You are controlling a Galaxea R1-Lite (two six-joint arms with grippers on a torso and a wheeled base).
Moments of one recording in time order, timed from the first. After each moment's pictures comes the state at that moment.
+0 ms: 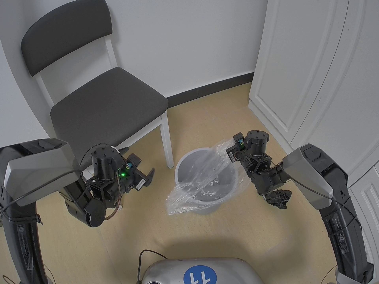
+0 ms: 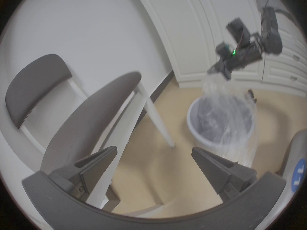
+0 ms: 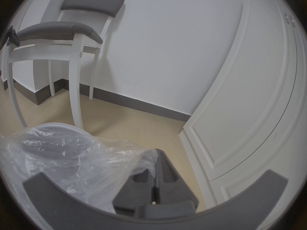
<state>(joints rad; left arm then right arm) -0.35 2.24 -0.77 -1.25 0.11 0.57 0.38 2.68 -1.69 -0.93 -0.31 -0.47</state>
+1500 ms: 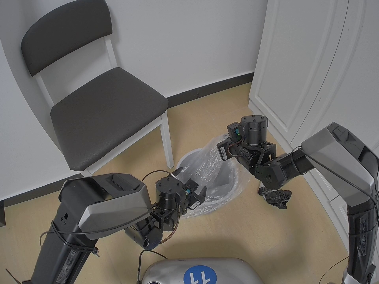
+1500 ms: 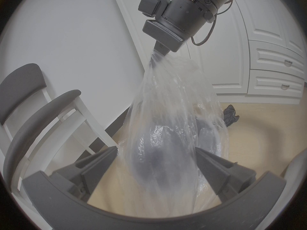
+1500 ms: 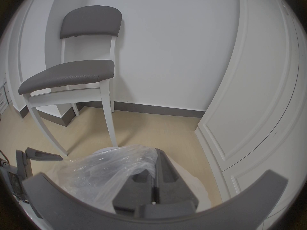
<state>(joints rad) -0.65 2.59 -1.06 -1.36 0.24 0.49 0.51 2.35 -1.41 -0.75 -0.31 -0.27</state>
